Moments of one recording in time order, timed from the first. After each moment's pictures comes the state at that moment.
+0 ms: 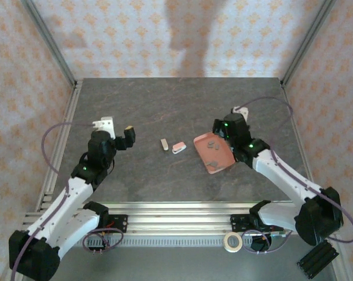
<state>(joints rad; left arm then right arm) -0.27 0.80 0.54 -0.09 -0.30 -0.25 0.47 1.14 0.82 -0.31 0.43 0.46</state>
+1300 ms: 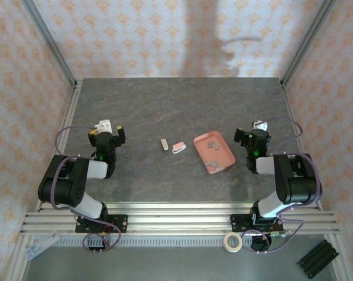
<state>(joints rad) -0.05 1.53 0.36 0.82 -0.38 -0.07 0.02 1.53 0.41 0.65 0.19 0.17</state>
